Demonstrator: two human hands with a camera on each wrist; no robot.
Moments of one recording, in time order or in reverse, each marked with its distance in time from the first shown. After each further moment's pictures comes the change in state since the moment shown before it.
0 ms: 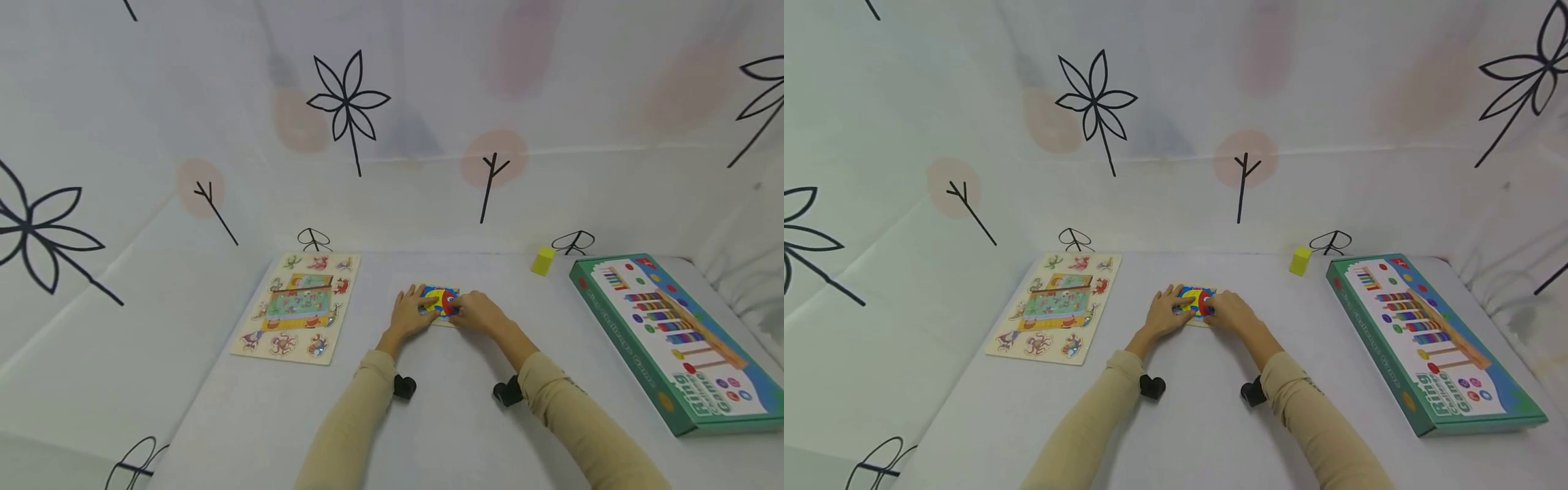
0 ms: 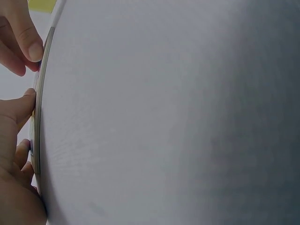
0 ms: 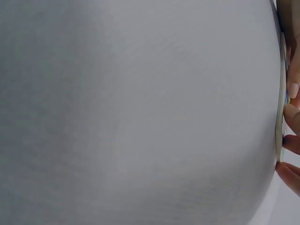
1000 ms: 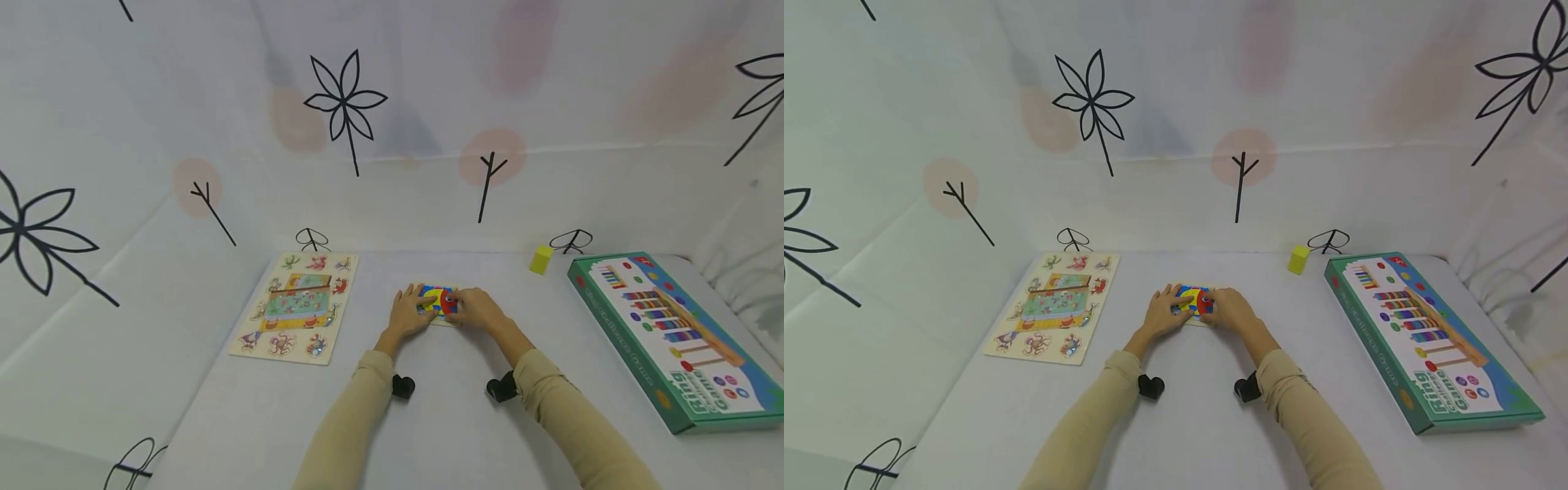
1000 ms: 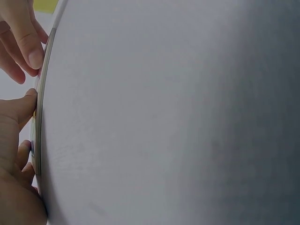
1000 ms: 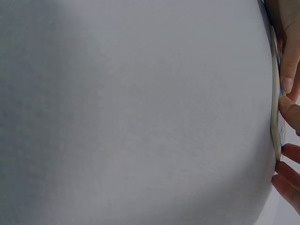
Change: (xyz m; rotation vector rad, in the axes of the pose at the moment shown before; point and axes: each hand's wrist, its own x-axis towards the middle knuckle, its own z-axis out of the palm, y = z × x) left_hand 0.002 -0.001 0.003 0.031 0.002 0.003; right_hand 0.003 0.005 0.001 0.106 0.027 0.104
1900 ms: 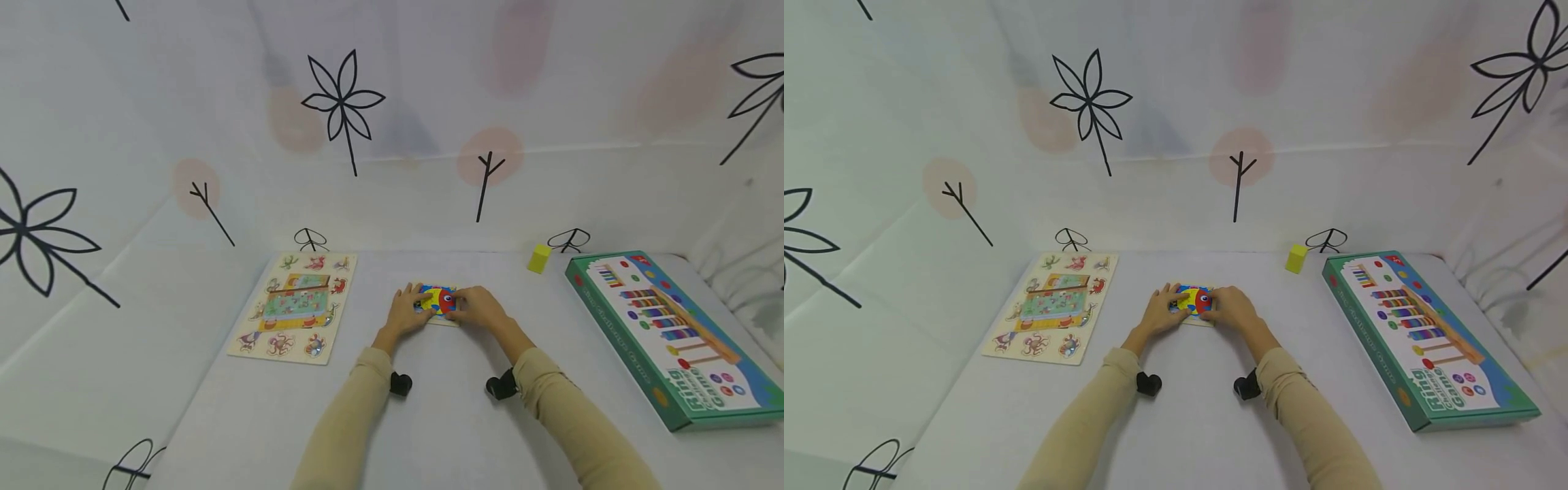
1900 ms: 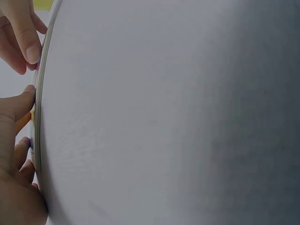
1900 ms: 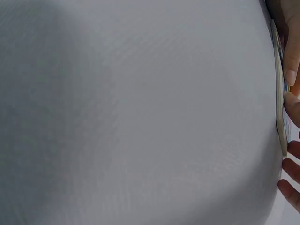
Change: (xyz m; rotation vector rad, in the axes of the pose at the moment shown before) left_hand 0.000 -0.002 -0.006 -0.067 -0.007 0.042; right_hand -0.004 0.006 0.000 0.036 0.068 0.020
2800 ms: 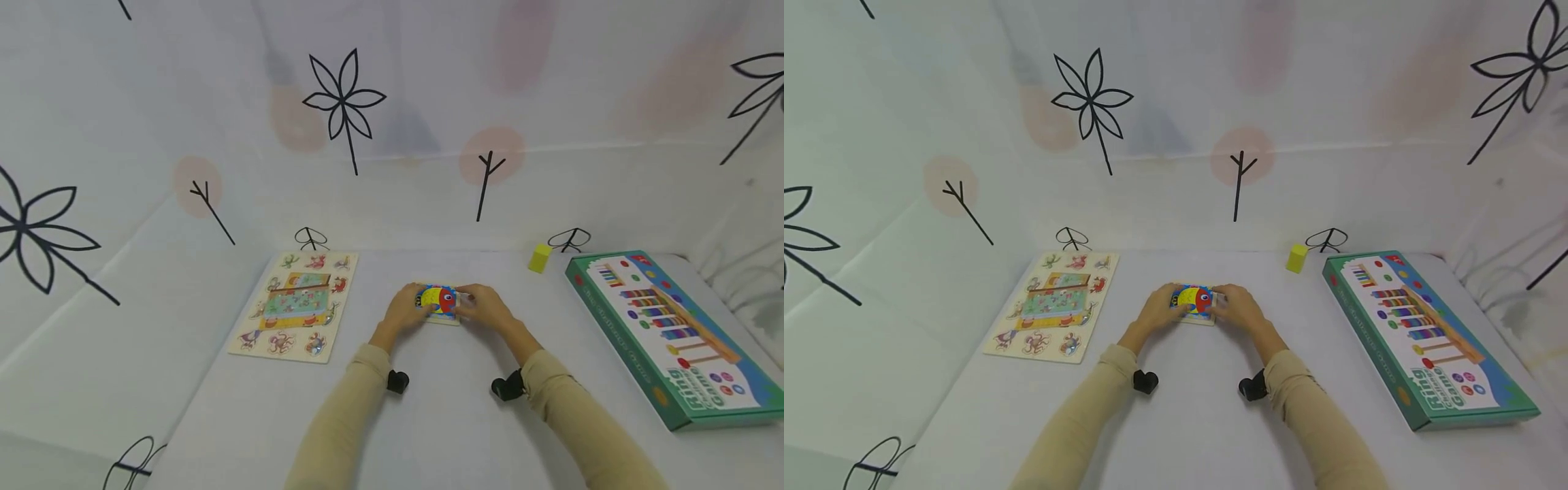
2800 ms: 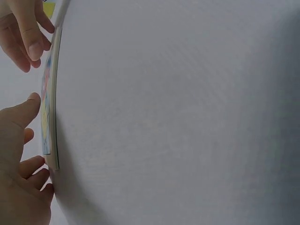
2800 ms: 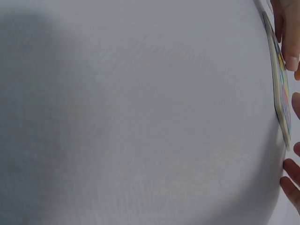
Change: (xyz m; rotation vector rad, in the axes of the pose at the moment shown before) left_hand 0.003 0.011 -0.011 0.040 -0.056 -0.133; right_hand -0.010 0.012 -0.002 0.139 0.089 -0.016
